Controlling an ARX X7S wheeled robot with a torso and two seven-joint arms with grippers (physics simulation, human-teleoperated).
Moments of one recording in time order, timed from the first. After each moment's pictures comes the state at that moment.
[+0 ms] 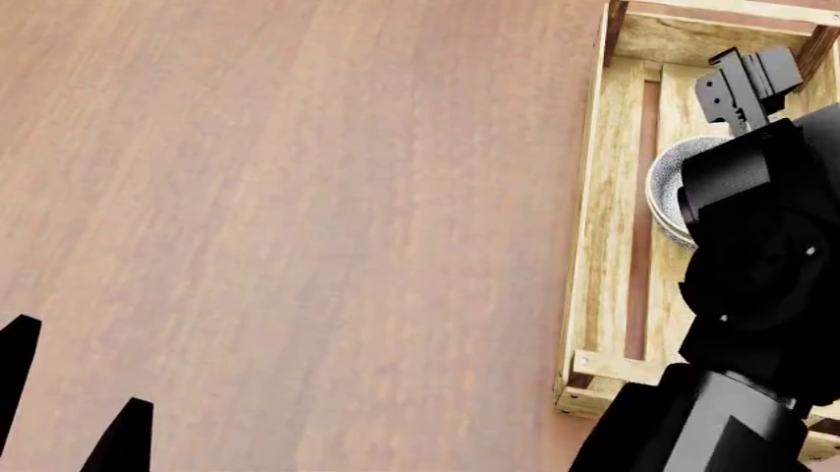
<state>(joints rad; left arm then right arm) 0.03 -0.57 0.35 0.70 -0.66 0.21 -0.08 1.28 0.02 0.62 0.61 0.39 0.57 0.77</state>
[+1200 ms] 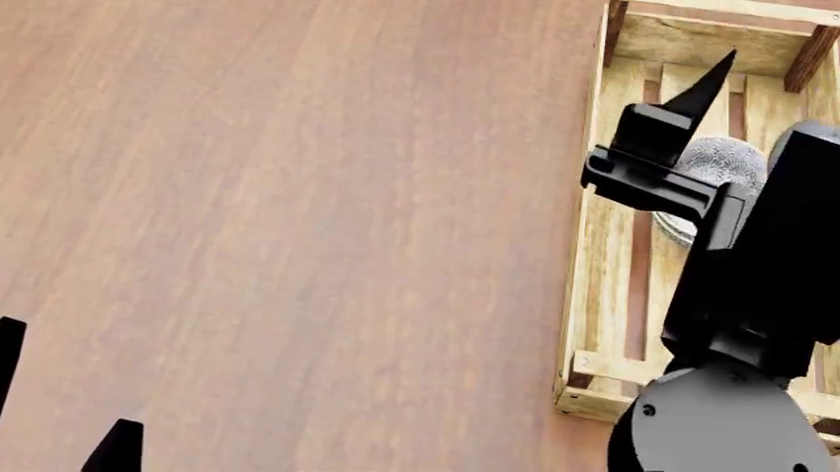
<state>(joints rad) 0.04 -0.60 0.36 0.79 -0.63 0.19 -0.11 0.69 0.36 -0.14 -0.51 0.47 0.70 0.78</state>
